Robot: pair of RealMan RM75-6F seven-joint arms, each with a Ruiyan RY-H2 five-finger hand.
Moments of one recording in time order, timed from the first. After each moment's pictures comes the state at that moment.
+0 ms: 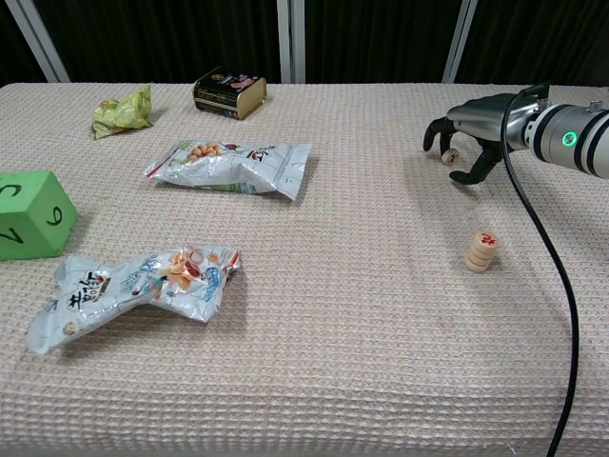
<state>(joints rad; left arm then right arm) 0.00 -1.26 0.01 -1.60 1.39 1.42 0.07 0.85 -1.62 0.14 -1.01 -1.13 0.69 -0.23</state>
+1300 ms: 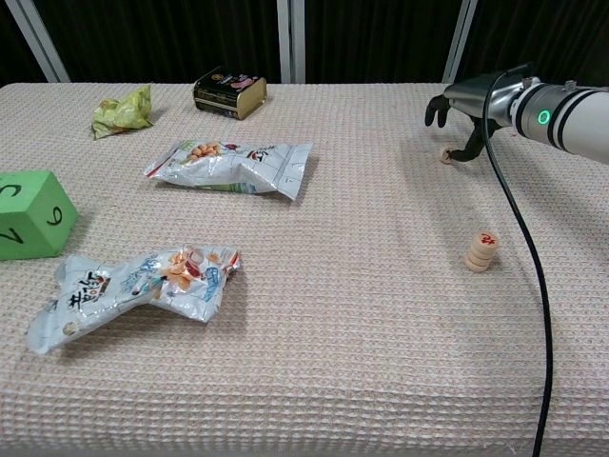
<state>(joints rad) 0.00 -1.26 0.01 -1.60 1.38 1.41 0.06 0.93 -1.74 0.20 -0.77 -1.08 0.64 -0.28</state>
